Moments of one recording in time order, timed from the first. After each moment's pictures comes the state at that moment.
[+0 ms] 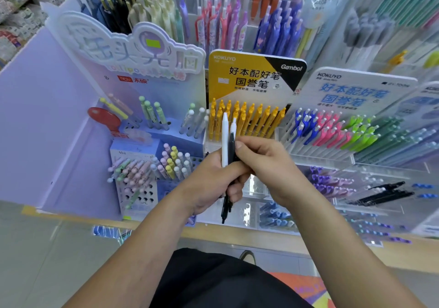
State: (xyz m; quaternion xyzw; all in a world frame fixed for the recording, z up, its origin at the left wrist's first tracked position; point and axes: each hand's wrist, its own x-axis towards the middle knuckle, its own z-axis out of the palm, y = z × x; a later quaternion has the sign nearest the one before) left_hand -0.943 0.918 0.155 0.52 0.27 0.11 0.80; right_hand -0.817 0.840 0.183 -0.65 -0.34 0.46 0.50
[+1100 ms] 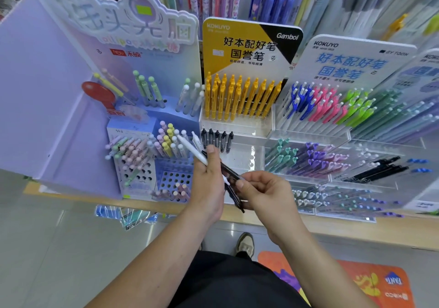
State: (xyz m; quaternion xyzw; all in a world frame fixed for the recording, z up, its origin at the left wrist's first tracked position) left_hand -0.943 0.854 0.104 0.32 0.52 0.30 0.73; right_hand -0.869 0.759 0.122 -0.70 -0.11 0.45 0.55
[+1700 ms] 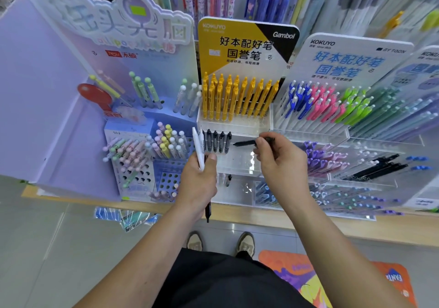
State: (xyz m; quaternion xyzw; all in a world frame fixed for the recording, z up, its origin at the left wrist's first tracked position) left_hand -0.965 0.875 0.080 0.48 0.52 0.23 0.67; right_hand -0.816 0.787 0.117 -0.79 -0.30 0.19 0.51
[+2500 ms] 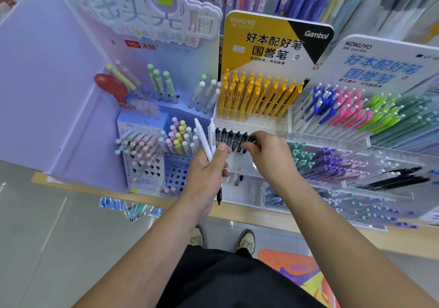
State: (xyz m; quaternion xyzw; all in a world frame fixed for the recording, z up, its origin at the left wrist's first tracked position) left_hand -0.970 0.886 0.103 0.47 0.47 0.27 0.69; right_hand -0.807 0.847 0.087 -0.84 -0.46 0.18 0.24
